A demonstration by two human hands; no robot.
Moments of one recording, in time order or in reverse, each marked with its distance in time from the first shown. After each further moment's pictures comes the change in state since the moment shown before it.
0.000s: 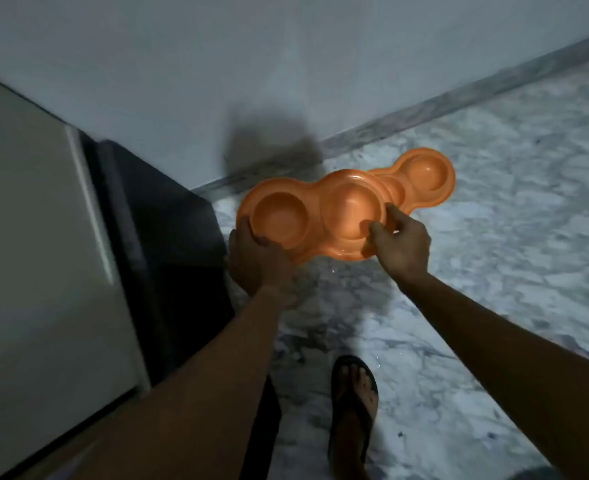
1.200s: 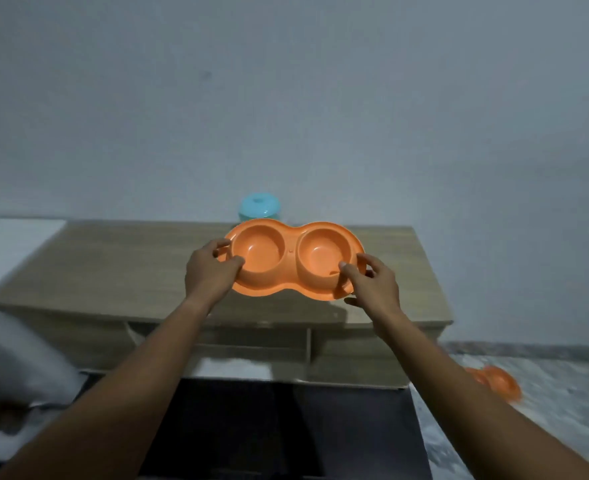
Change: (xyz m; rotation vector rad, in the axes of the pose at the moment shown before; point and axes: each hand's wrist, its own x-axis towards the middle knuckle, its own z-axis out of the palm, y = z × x) left_hand -0.149 -0.150 -0.999 -0.445 0.225 0.295; right_hand -0.800 -0.456 -0.025 0.354 -0.306 -0.552
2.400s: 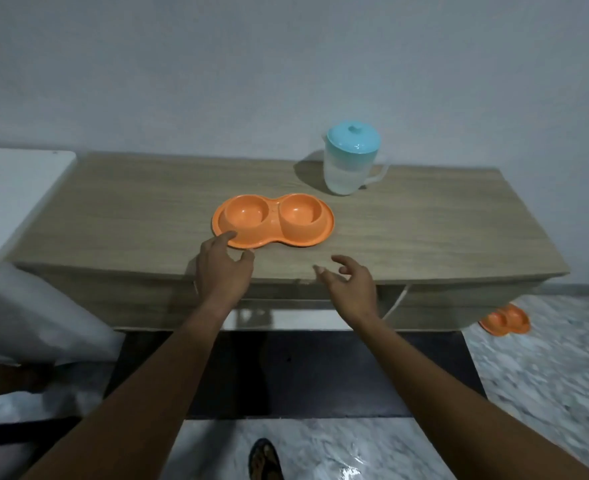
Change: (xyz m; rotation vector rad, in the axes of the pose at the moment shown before) left_hand 0.128 -0.237 -0.118 0.166 -0.098 -0.026; right_hand -0.056 0.084 0.315 -0.310 -0.009 0.075
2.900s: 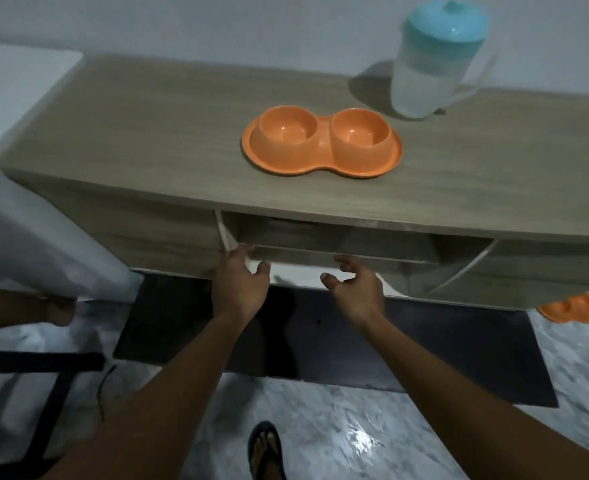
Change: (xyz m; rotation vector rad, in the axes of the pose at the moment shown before) left_hand -0.045 -0.140 0.059 -0.003 -0.078 -0.160; right_hand -0.010 0.111 0.100 -0.144 -0.160 0.073
